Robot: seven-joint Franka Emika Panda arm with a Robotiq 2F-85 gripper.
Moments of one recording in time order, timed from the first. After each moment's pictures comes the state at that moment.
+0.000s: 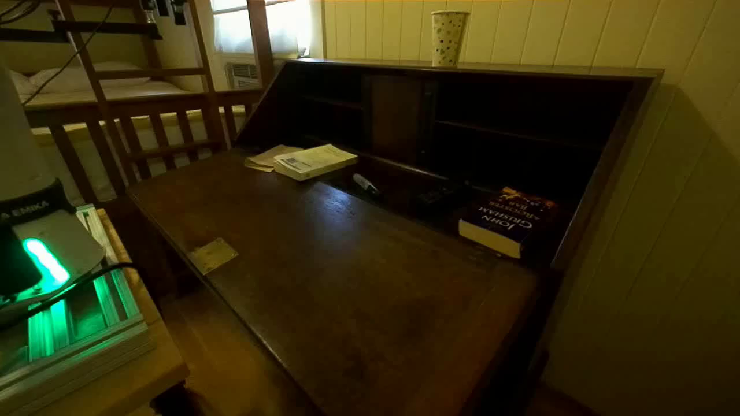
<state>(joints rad) 0.22 -0.59 0.24 -2.39 0.32 1.96 0.30</state>
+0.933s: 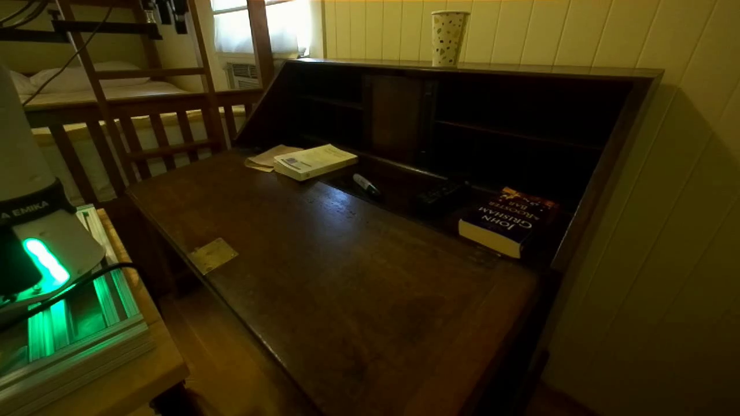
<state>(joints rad) 0.21 -0.60 0.22 -2.44 0.33 1.97 0.30</state>
